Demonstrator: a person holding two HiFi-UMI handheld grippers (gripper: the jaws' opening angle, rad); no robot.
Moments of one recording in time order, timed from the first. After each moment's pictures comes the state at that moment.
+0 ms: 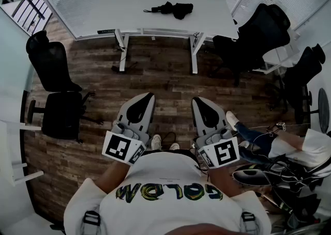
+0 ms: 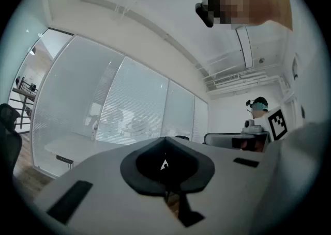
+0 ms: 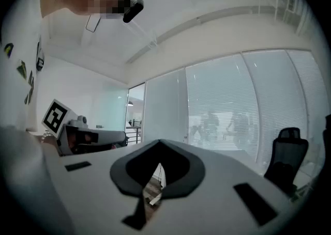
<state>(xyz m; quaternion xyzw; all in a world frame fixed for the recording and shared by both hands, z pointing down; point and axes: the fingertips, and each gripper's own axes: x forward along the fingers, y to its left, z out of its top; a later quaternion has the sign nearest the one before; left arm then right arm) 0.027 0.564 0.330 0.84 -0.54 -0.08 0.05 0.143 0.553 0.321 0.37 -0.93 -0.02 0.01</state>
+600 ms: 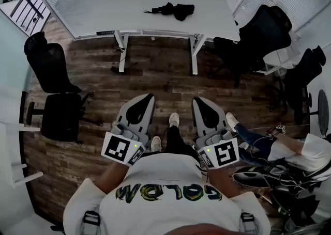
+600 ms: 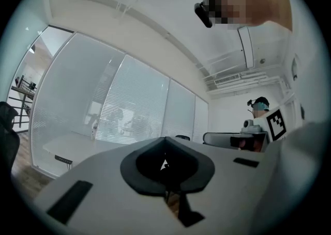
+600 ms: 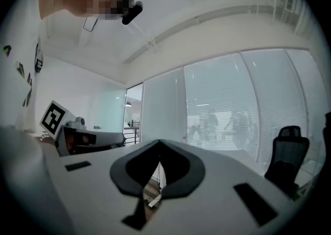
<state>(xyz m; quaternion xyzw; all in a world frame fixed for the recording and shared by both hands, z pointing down) 0.015 0.539 0.338 0.84 -0.54 -0.07 0.06 0.132 0.525 0.326 0.38 -0.93 -0.02 0.01</state>
